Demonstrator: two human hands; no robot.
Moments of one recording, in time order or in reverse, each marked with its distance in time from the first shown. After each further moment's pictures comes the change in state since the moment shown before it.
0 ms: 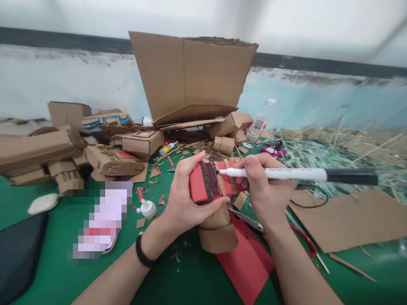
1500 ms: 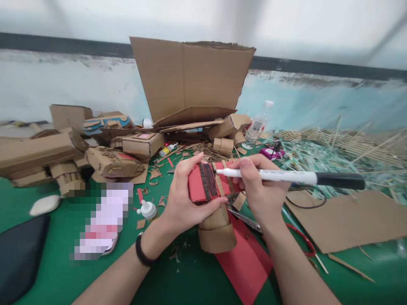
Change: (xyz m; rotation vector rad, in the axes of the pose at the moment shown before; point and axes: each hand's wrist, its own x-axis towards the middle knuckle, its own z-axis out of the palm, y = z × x) left_hand 0.000 -0.002 0.000 -0.033 0.008 0.012; right_hand -0.001 0.002 0.000 0.043 -0.036 0.008
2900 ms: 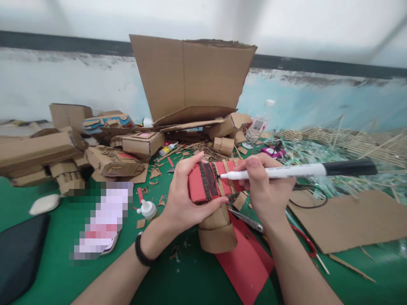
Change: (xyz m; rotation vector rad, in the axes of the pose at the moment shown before) left_hand 0.001 -0.001 -0.001 0.027 -0.005 -0.004; right_hand 0.001 0.001 -0.002 -0.061 0.020 -0.027
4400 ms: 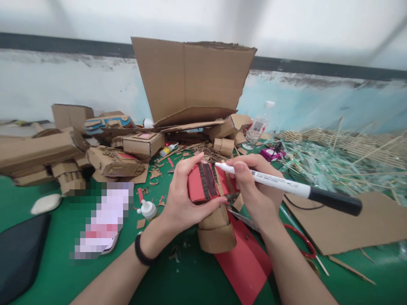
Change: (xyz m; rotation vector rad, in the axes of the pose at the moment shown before) left_hand 0.000 0.000 -0.001 -0.005 -0.004 0.005; right_hand -0.003 0.002 -0.001 -0.037 -0.100 -0.056
